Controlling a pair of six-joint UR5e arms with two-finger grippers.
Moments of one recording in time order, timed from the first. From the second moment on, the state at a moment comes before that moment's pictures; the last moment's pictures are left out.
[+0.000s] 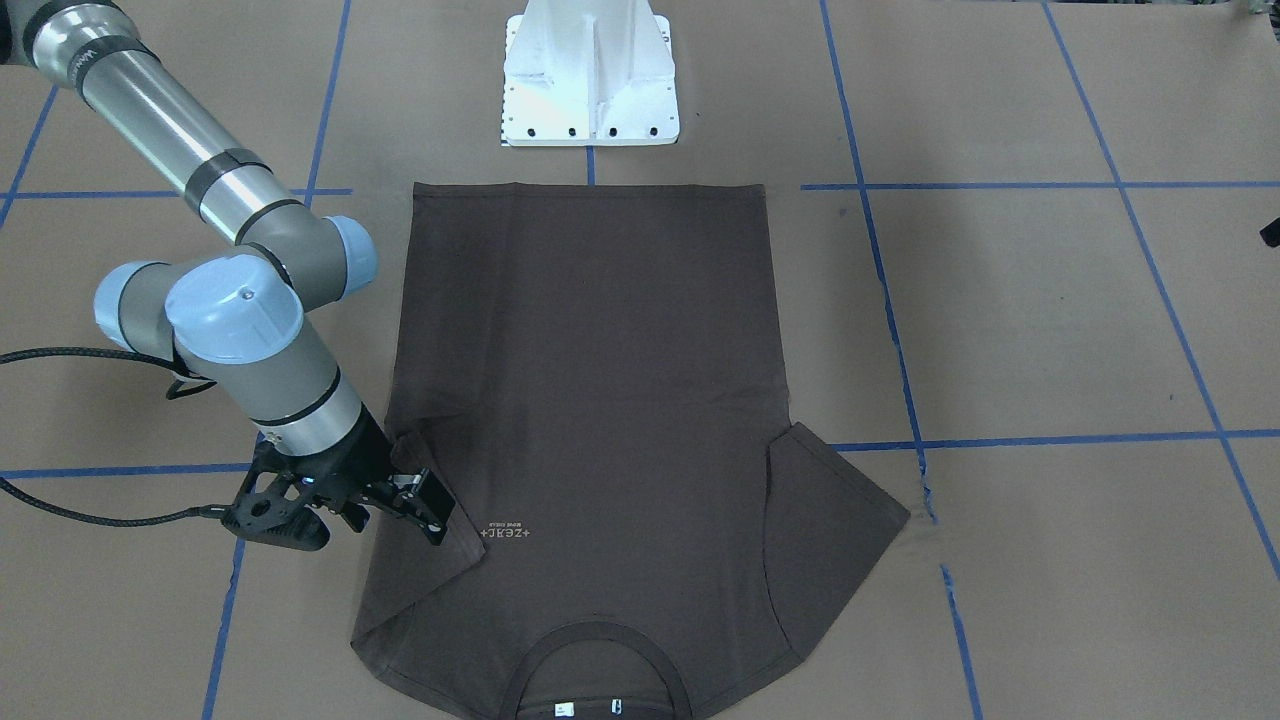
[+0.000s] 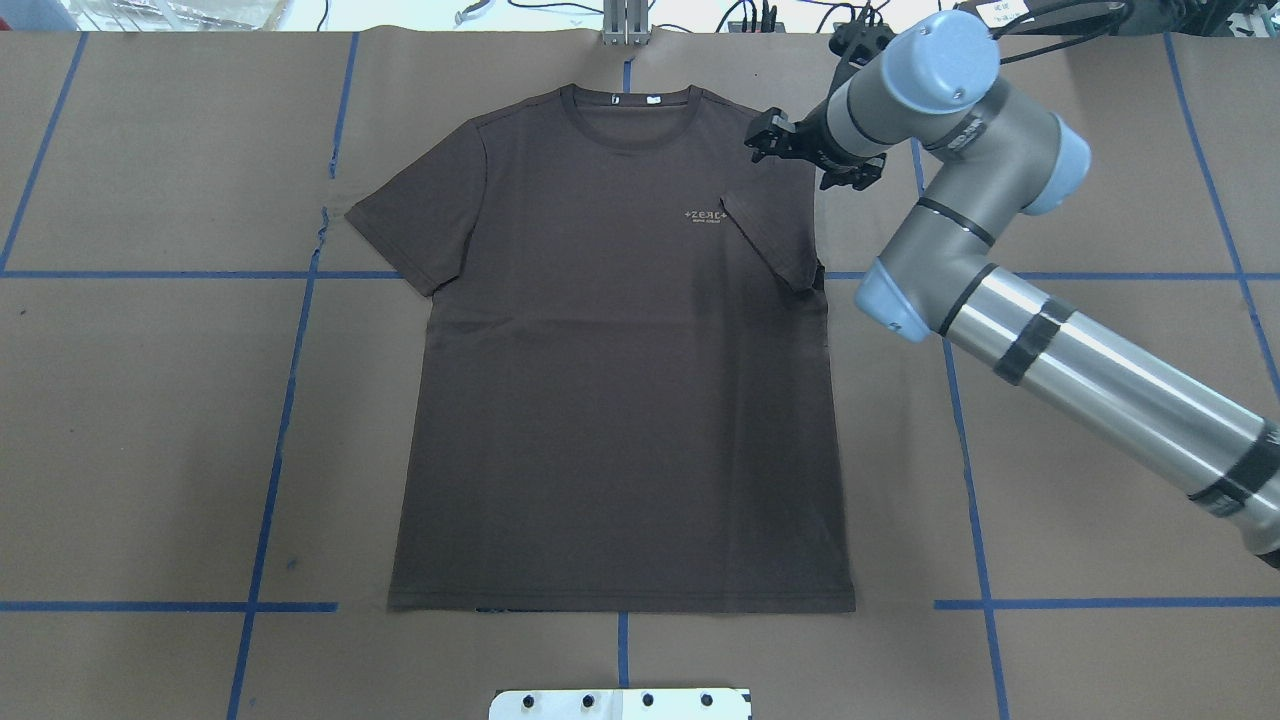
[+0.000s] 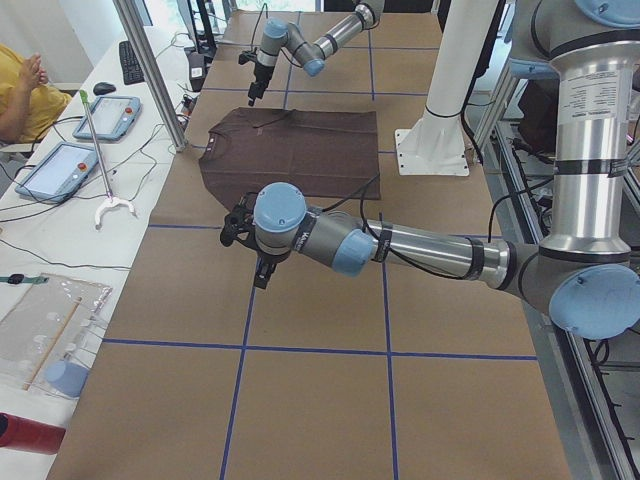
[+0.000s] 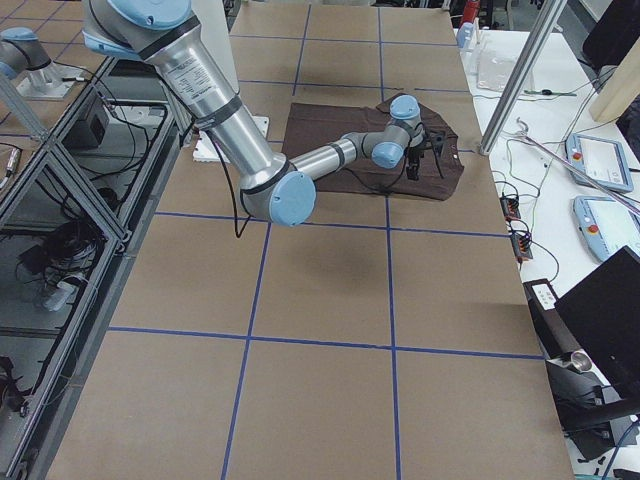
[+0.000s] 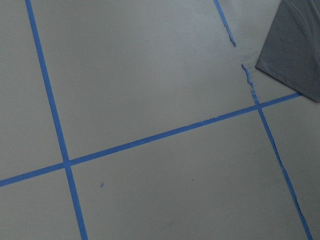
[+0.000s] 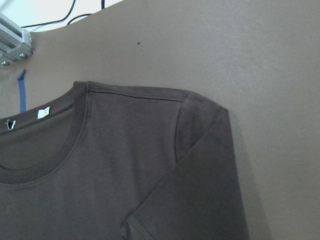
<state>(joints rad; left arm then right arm) -1.46 -1.60 -1.72 -1.94 -2.58 -0.31 0.87 -0.90 1.25 -0.95 1.97 1.36</state>
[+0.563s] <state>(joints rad) -1.06 -1.93 -1.52 -1.99 -2.32 -0.90 0.93 -1.11 1.48 -0.95 2.10 1.31</state>
